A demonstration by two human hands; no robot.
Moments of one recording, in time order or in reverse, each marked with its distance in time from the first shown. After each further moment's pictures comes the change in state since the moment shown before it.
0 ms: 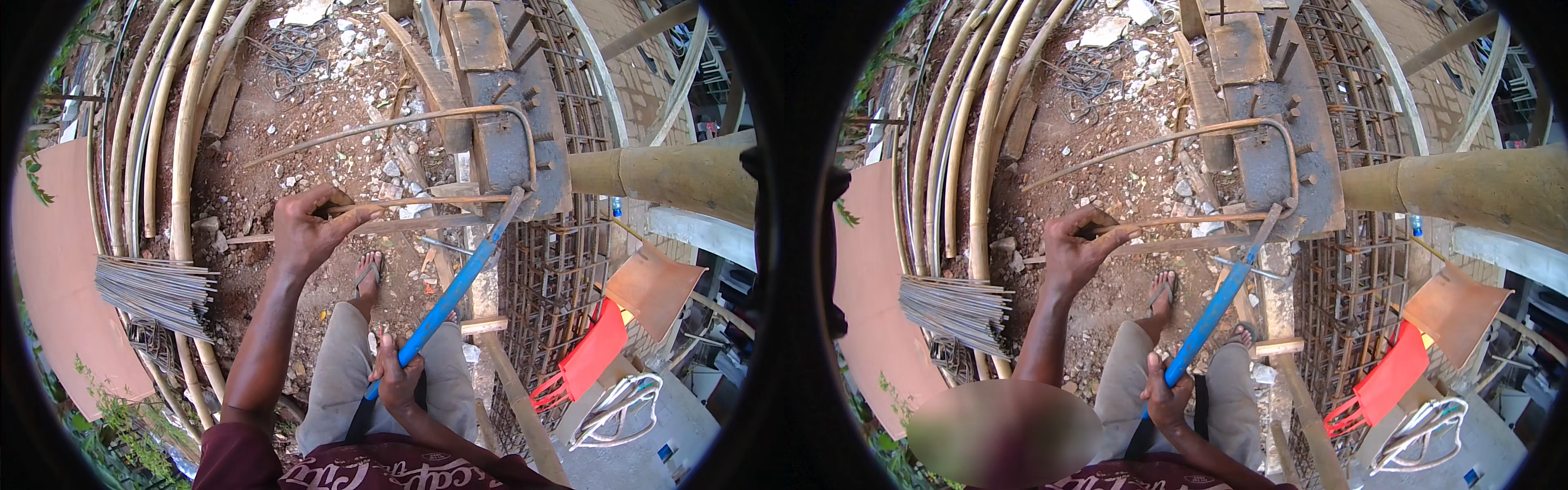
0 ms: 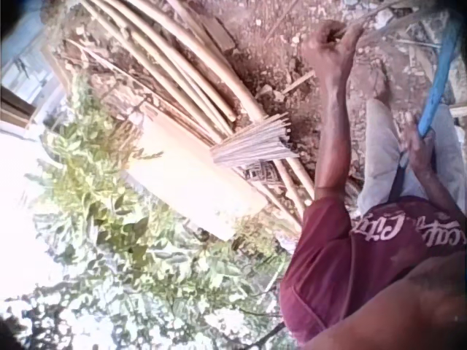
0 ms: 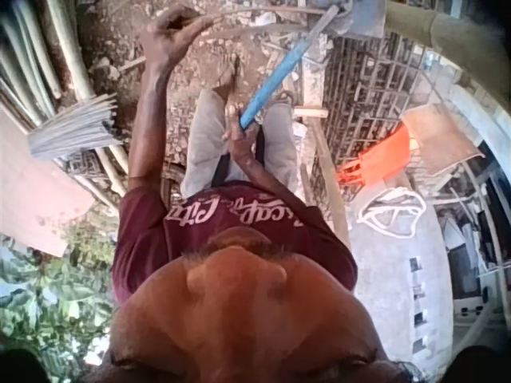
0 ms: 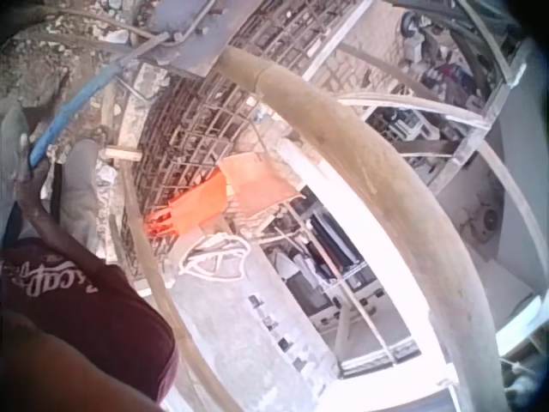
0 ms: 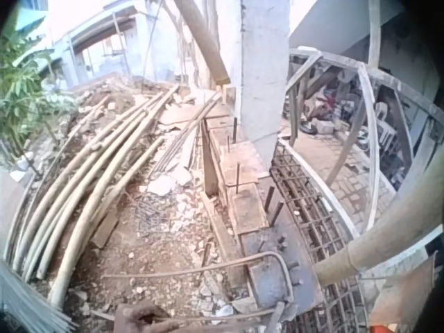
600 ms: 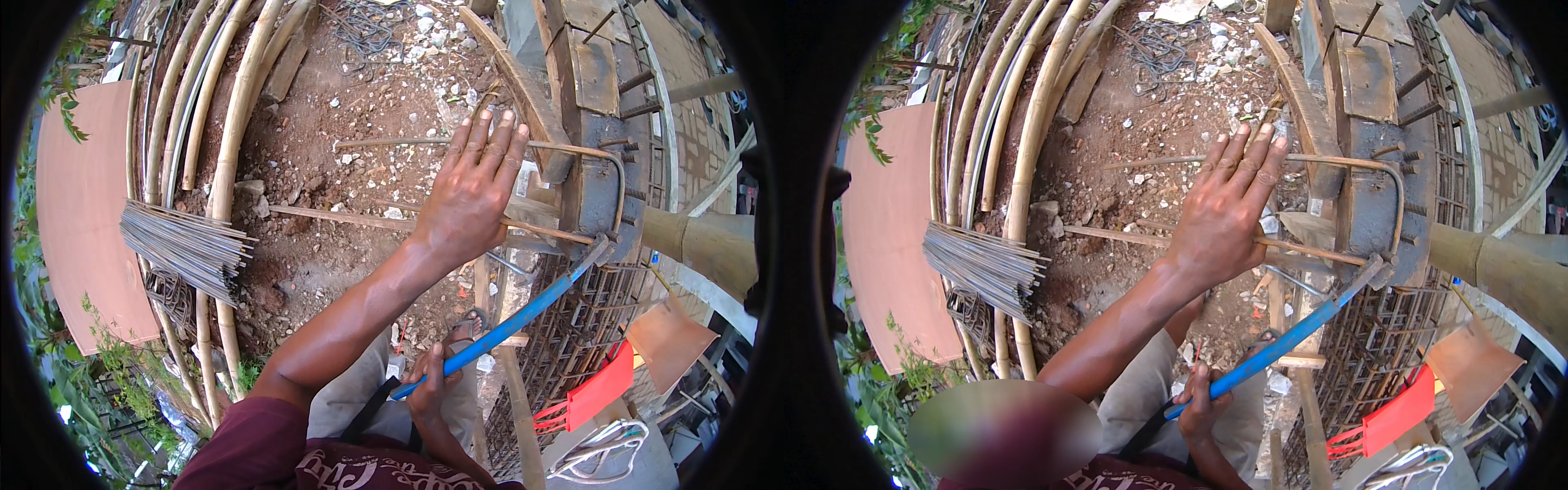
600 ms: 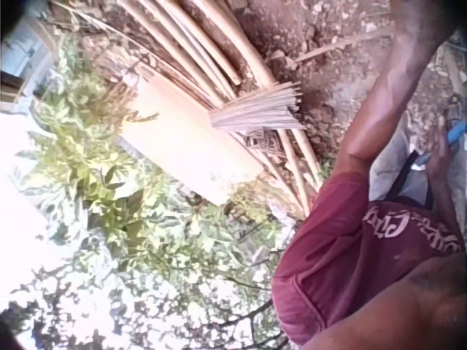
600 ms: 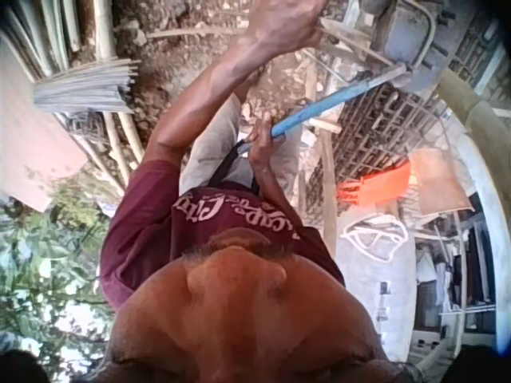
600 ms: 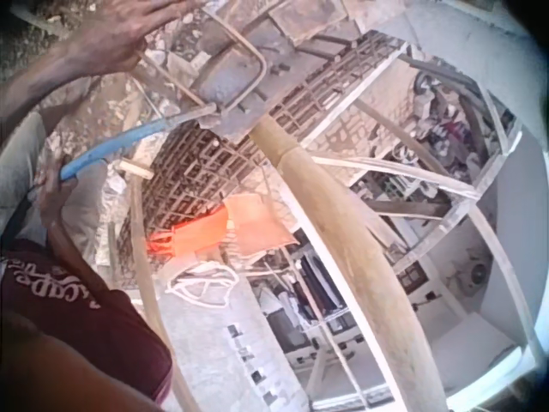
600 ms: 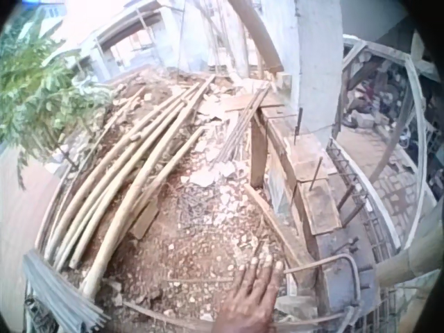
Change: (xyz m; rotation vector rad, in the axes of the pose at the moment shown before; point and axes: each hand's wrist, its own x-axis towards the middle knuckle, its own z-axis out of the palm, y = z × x) left_hand 0.055 0.035 0.048 0.345 0.082 0.483; right_hand -0.007 0.007 0.020 -0.019 0.052 -0.013
